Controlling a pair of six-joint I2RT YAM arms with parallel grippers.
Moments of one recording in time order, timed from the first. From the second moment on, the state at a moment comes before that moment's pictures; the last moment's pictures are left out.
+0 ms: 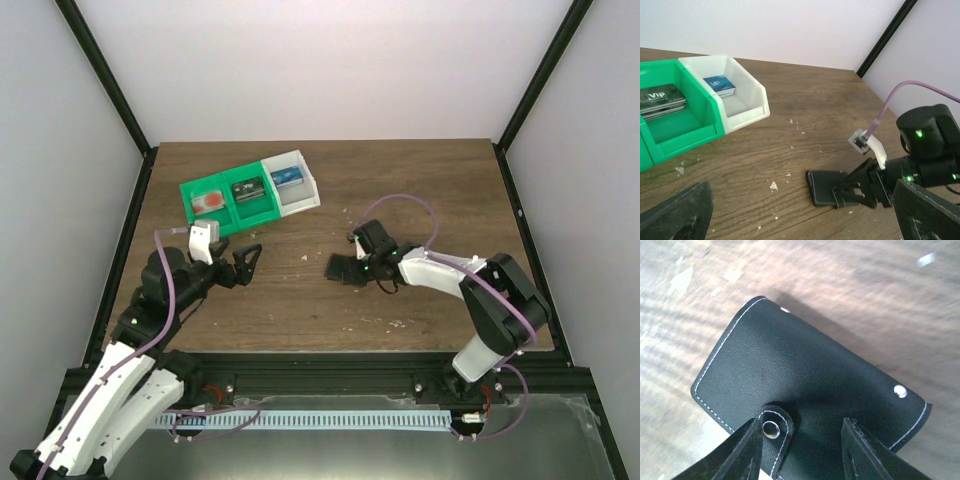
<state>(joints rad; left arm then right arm) -0.44 0.57 0.63 -0.33 0.17 -0.37 0.60 1.62 0.84 -0.24 -0.09 0.33</state>
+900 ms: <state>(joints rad) -0.44 0.81 0.63 -0.34 0.36 -0.51 0.83 1.31 0.67 -0.37 -0.20 0.67</state>
